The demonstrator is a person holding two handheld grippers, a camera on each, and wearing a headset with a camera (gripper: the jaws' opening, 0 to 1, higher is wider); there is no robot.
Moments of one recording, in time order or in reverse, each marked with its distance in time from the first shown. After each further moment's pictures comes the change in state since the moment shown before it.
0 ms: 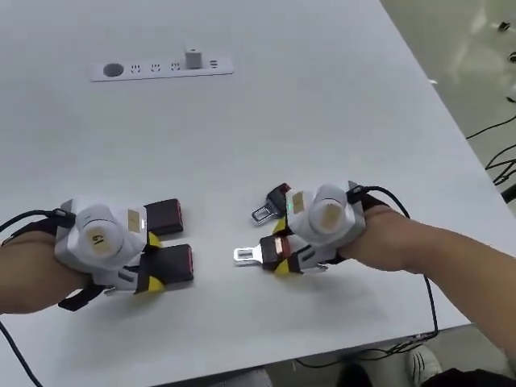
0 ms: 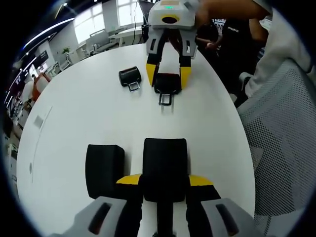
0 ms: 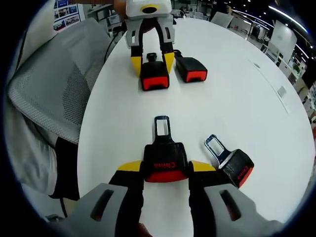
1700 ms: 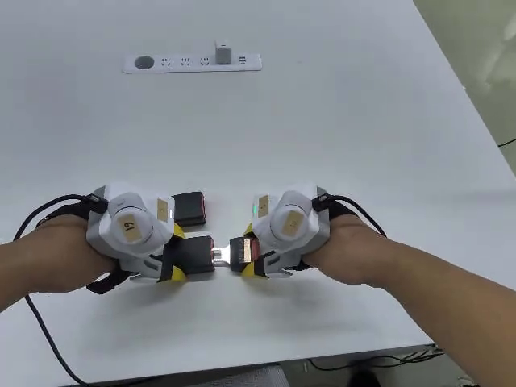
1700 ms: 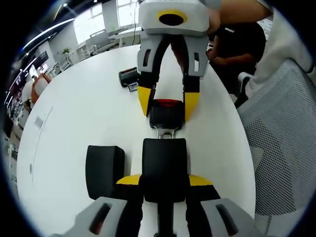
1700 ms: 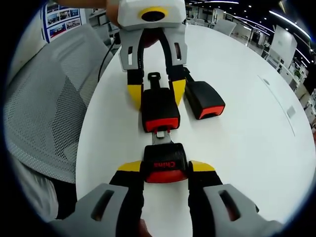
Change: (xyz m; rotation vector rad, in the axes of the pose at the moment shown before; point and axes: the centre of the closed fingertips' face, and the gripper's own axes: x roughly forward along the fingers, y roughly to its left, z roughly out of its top) left arm 0.001 -0.001 0.002 0.003 -0.007 0.000; right arm 0.038 0.012 0.067 -0.017 -0.058 0.002
